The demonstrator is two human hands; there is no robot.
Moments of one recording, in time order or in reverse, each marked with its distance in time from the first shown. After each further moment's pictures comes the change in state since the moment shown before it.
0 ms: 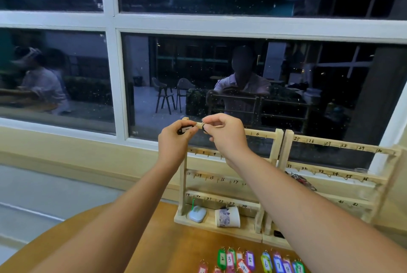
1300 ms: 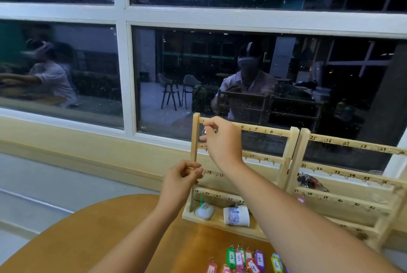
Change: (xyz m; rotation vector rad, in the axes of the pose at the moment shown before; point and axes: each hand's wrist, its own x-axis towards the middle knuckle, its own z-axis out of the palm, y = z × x) left_hand -0.090 -0.057 -0.023 -0.065 -0.150 -0.304; right_hand -0.012 0.020 0.051 -0.233 0.083 -0.159
